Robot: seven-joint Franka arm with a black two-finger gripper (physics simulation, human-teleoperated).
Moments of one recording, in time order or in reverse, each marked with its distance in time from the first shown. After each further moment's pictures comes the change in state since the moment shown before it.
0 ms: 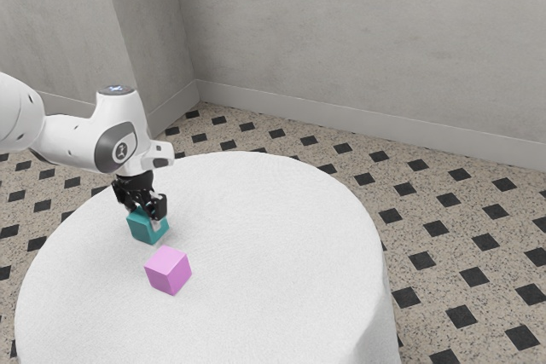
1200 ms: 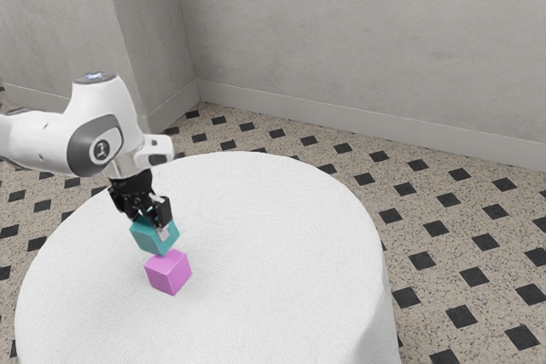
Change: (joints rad) arm 0.005 -0.438 -0.157 -0.332 -0.145 -0.058 -0.067
